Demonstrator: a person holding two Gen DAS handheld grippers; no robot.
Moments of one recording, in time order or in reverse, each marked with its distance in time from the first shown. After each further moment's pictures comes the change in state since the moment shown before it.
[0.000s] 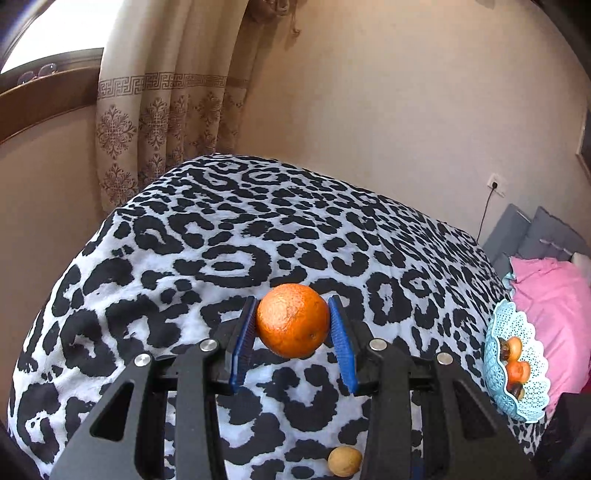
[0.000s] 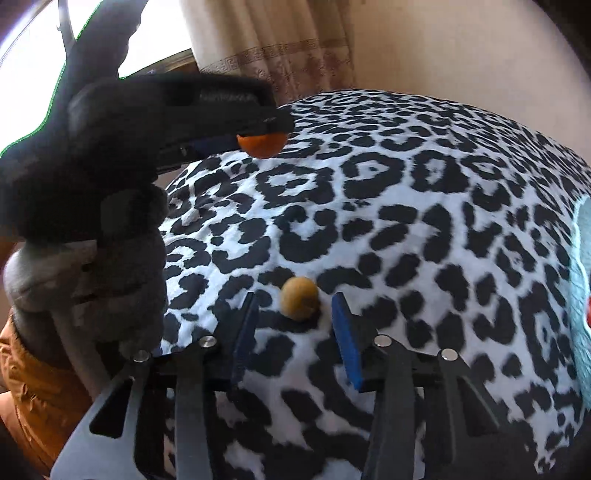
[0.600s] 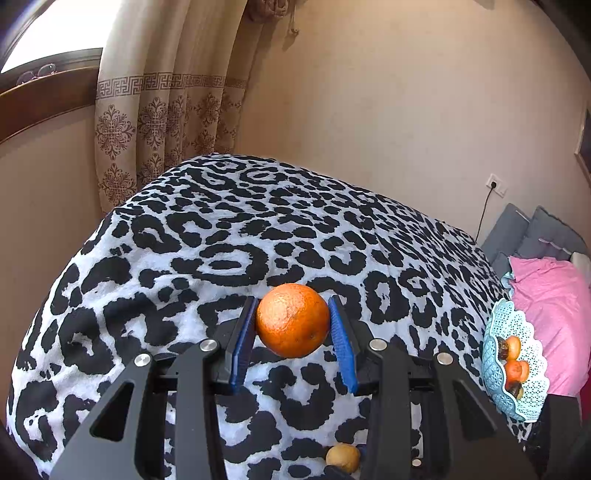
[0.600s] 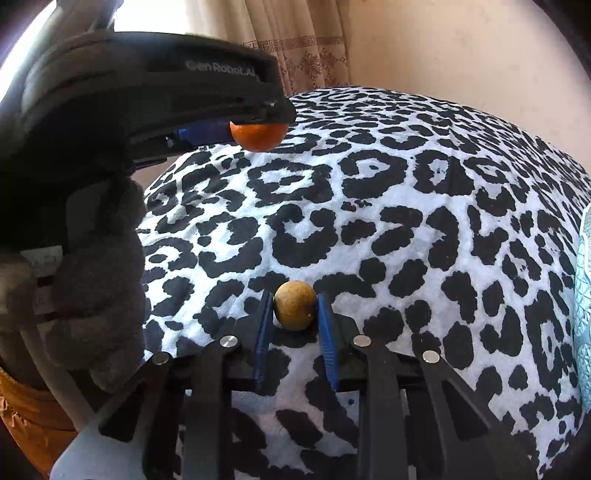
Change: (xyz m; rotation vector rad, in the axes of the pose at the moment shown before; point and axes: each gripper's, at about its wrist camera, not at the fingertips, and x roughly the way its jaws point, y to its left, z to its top) left arm -0.001 -0.002 -0.001 0.001 -0.004 -0.003; right arm 0.011 0.002 0.000 -0.007 -0.004 -0.045
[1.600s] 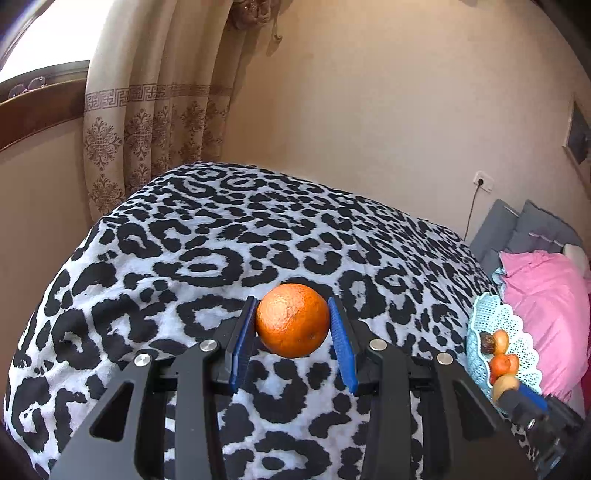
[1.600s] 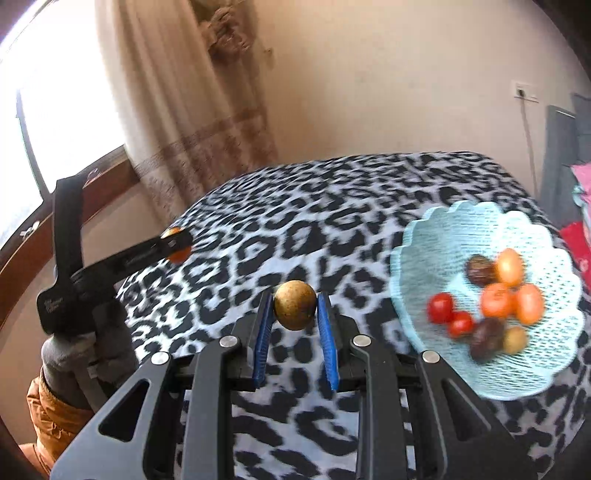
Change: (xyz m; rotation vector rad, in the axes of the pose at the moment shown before) left arm -0.011 -0.024 -0.006 0.040 -0.021 -0.040; right arm -0.132 -0.078 -0.015 0.260 -0.277 -0.161
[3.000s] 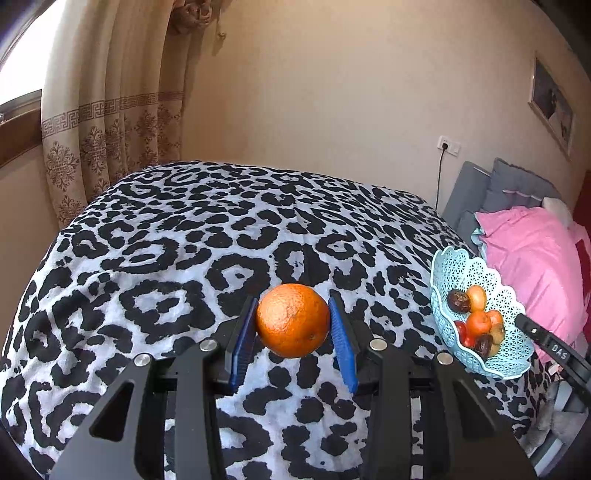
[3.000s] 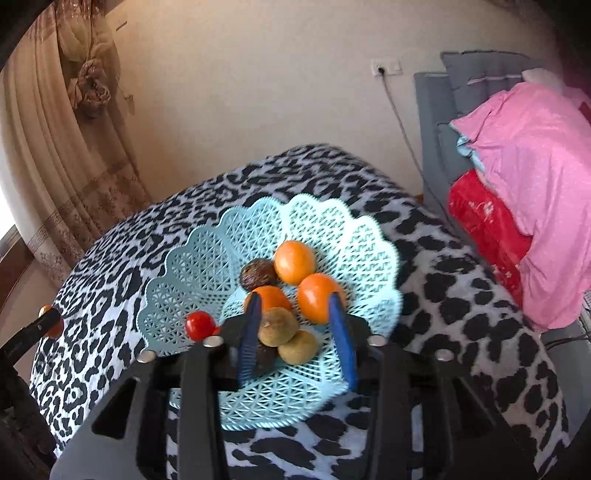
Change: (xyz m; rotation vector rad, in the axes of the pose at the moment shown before) left arm 0.003 -0.058 -0.025 0.151 0.038 -0.078; right arm -0.036 -0.149 -0.020 0.267 -0.107 -0.385
